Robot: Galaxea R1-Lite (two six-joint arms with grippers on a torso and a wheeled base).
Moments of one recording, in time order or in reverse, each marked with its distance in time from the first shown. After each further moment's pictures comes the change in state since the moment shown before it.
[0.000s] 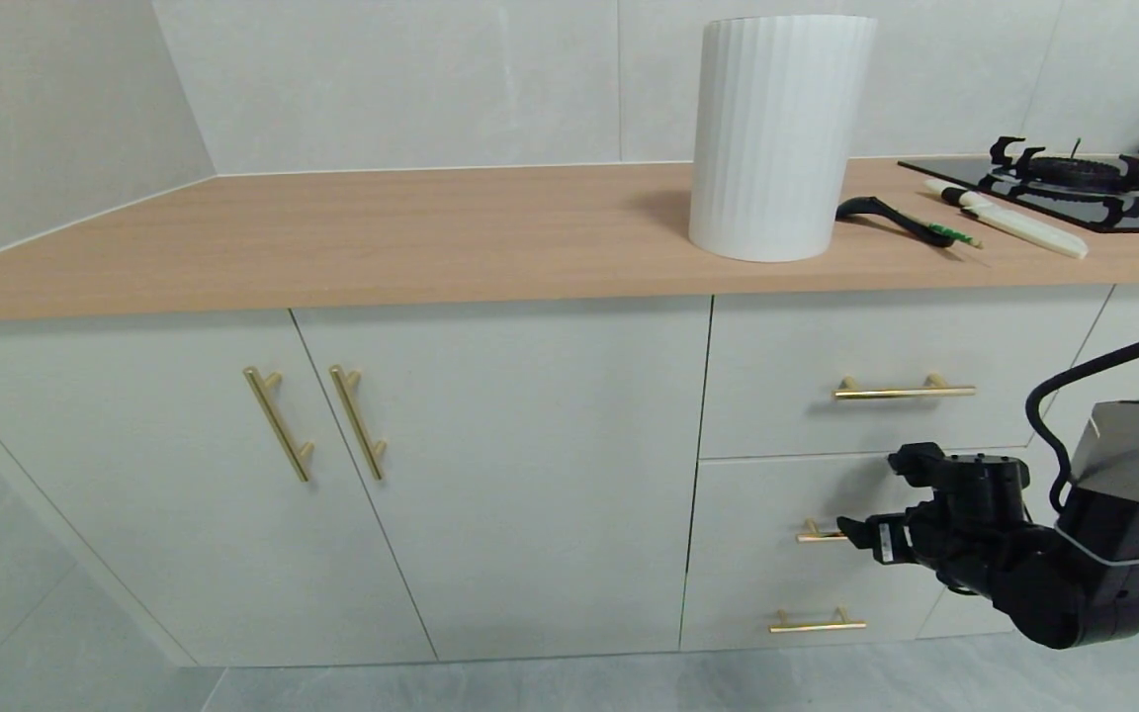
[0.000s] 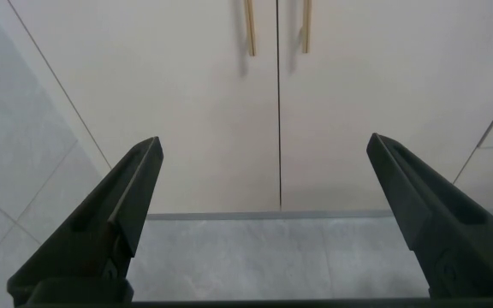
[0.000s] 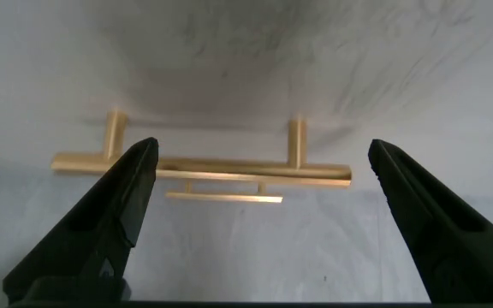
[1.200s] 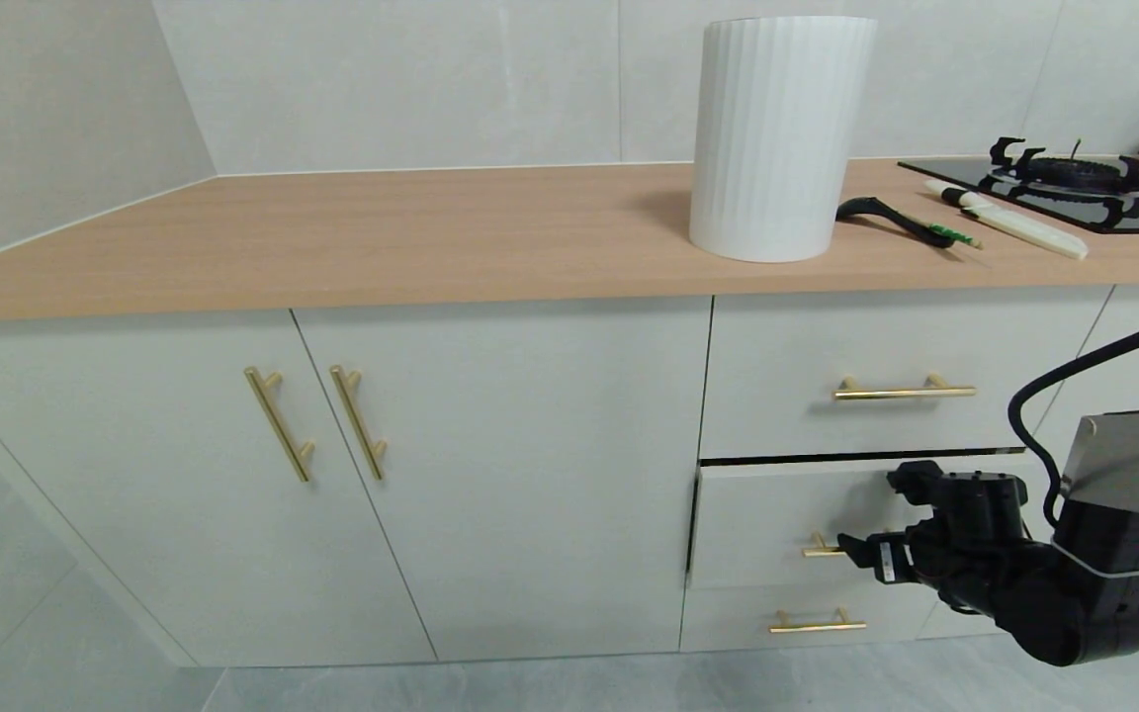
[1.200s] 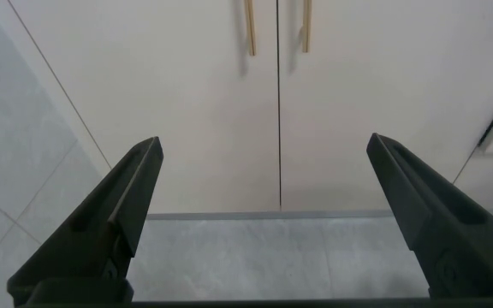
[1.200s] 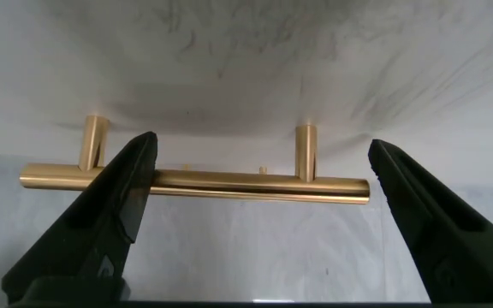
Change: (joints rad) left arm 0.000 0.000 0.001 0.000 0.000 0.000; right arm 0.000 0.026 0.054 -0.010 -0.002 -0.003
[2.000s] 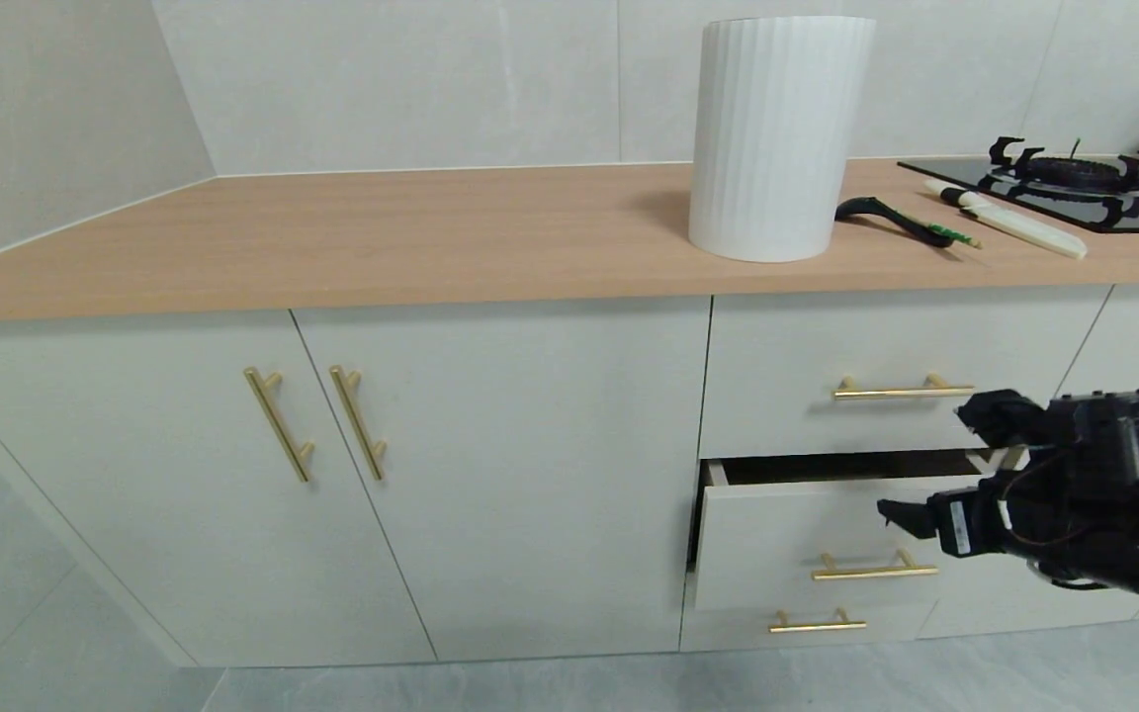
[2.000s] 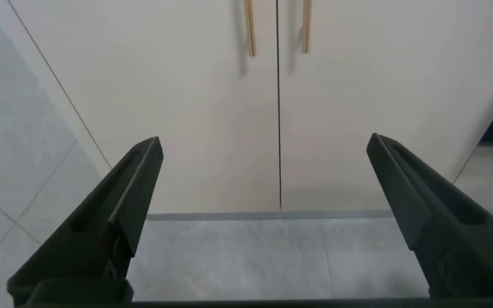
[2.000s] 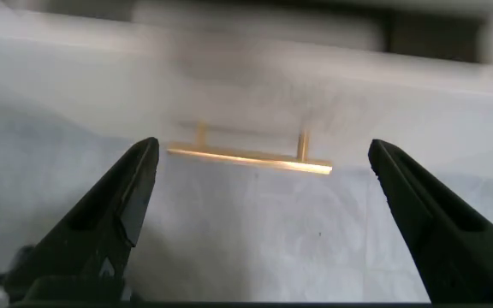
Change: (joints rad) left arm 0.000 0.000 -0.001 0.000 0.000 0.000; right arm 0.081 -0.646 0.041 0.550 0.010 0.003
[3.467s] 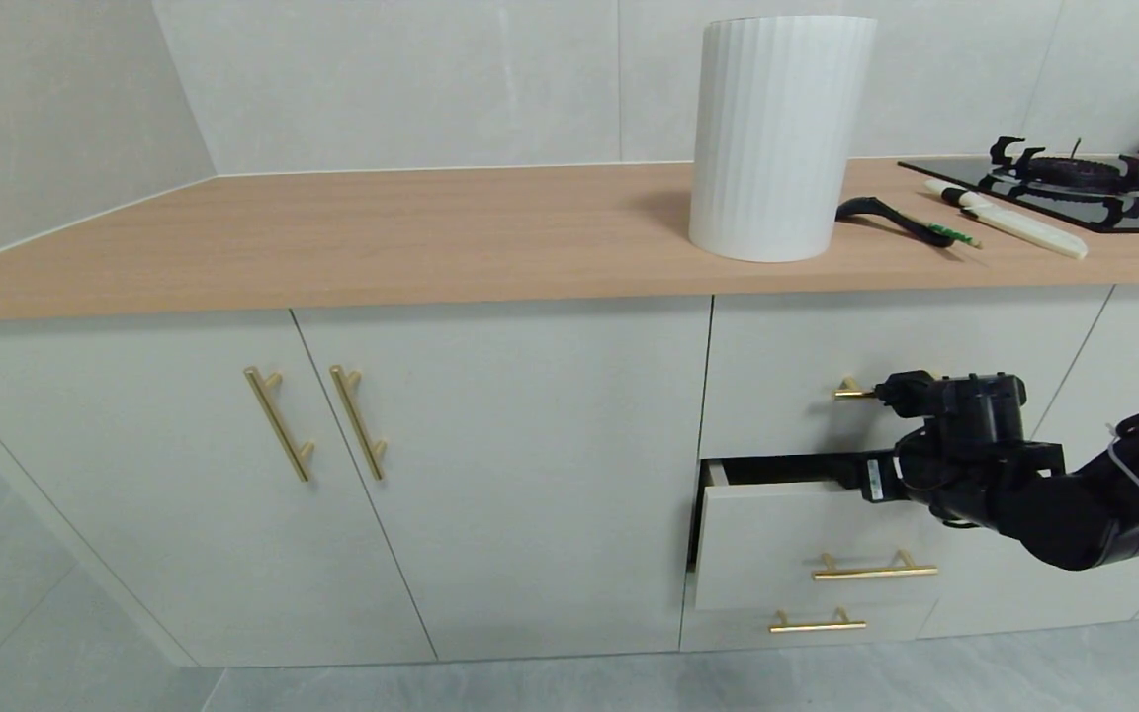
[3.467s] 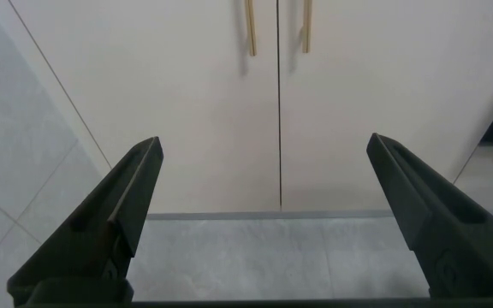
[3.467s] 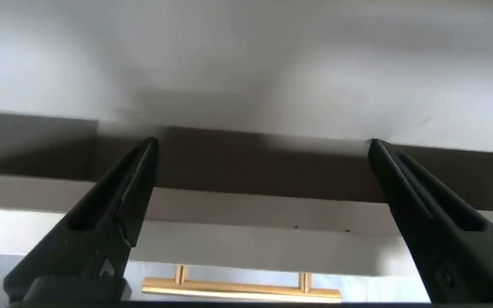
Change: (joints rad) left arm 0.000 0.000 0.000 0.000 0.001 0.000; right arm 0.006 0.365 -0.266 -0.131 -0.076 0.006
